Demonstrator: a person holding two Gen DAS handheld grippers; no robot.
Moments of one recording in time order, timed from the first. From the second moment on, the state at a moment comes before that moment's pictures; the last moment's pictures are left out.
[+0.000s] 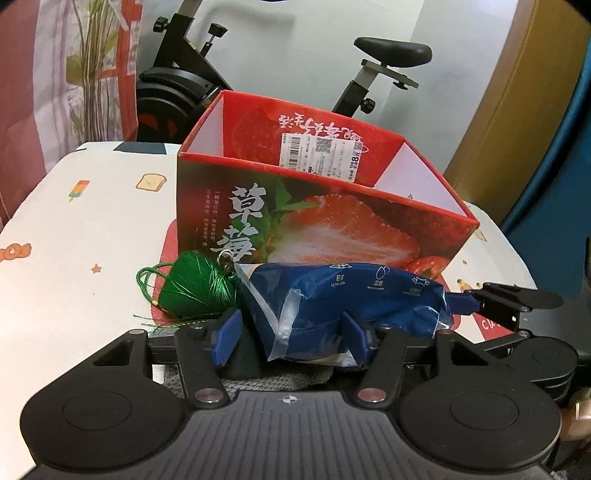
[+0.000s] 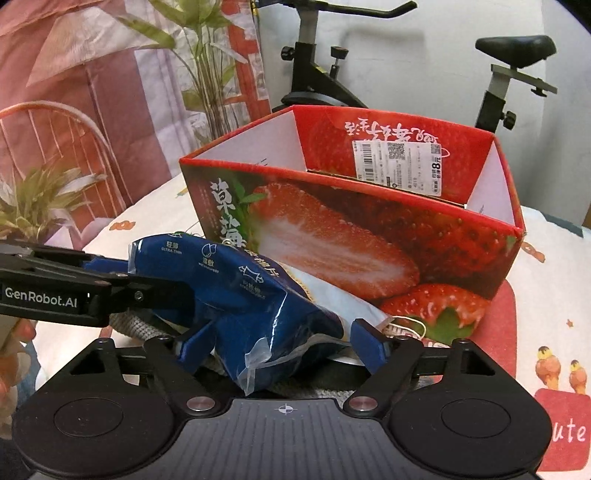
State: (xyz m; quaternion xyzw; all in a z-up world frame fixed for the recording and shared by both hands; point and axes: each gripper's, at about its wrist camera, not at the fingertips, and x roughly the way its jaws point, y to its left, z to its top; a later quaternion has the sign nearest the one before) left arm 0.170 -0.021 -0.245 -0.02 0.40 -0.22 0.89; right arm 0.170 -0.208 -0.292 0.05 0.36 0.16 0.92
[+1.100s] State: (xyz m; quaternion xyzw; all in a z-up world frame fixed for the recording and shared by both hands) left arm 0.175 -0.015 -0.239 -0.05 0.37 -0.23 0.90; right arm 0.168 -0.232 -0.297 0.19 0.35 0.14 0.91
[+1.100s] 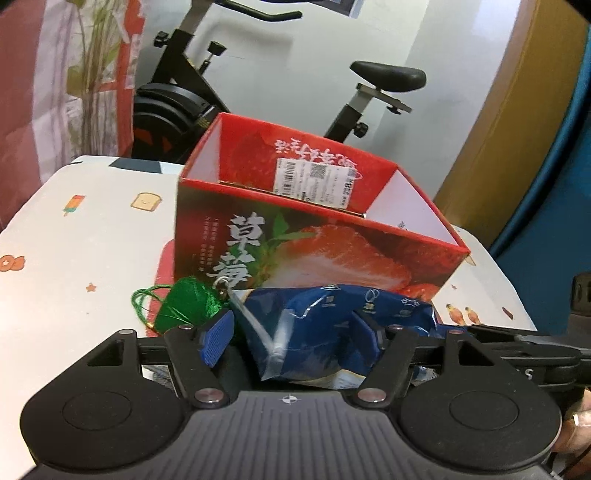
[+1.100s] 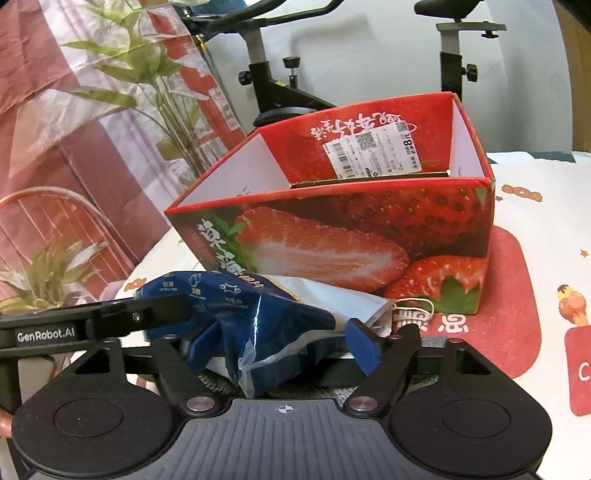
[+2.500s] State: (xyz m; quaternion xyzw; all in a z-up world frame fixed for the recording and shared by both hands) left arm 0.142 0.002 -0.239 -0.07 0.34 -0.23 0.91; right arm 0.132 -0.183 -0.258 0.05 0.29 0.15 0.95
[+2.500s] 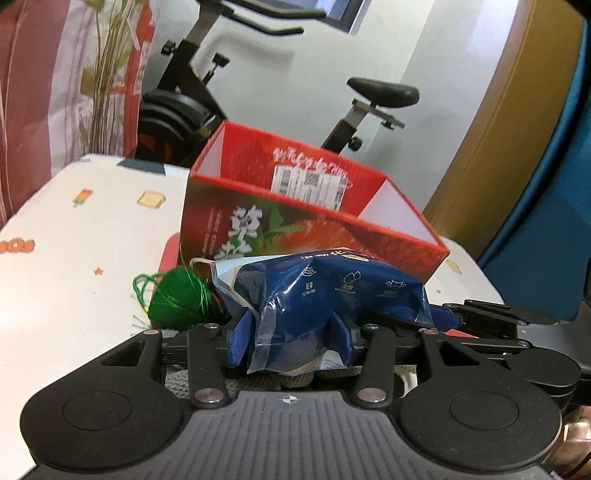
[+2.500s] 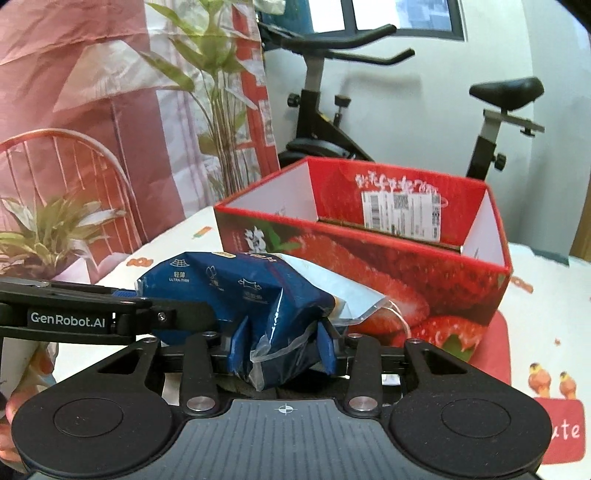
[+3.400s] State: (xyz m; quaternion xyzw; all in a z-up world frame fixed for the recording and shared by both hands) left arm 0.140 0.014 -0.185 -0.09 0.26 -0.24 0.93; right arm 0.144 -0.163 -0.185 -0.04 0.21 0.15 0.97
